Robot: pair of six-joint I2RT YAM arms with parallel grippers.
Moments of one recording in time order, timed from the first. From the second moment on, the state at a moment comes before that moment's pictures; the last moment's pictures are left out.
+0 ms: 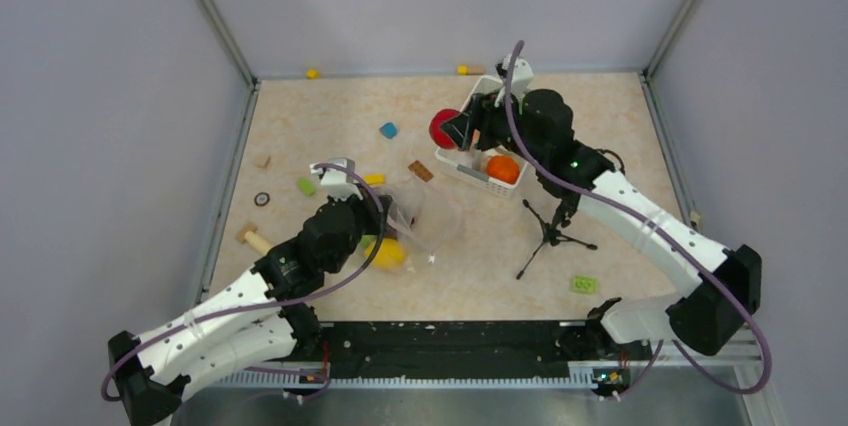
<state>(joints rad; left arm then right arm) -0.89 0.72 0.63 -0.19 -0.51 -0.62 0.66 1.37 1.26 -0.11 0.00 0.40</state>
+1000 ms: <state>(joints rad) -0.89 0.64 0.59 -0.18 -0.43 -0.64 0.93 1.19 0.71 0.46 -0.15 0.50</state>
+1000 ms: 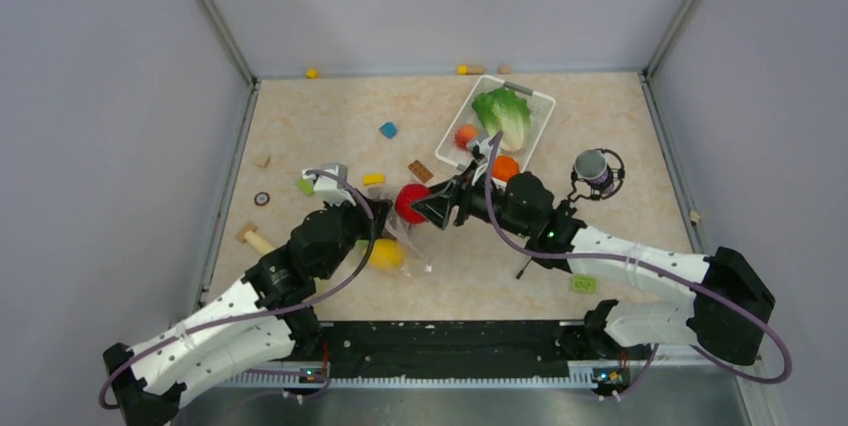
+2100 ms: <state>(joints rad) -0.89 0.53 0.55 -0.16 -0.43 -0.66 1.03 1.23 0.71 0.46 0.02 0.47</state>
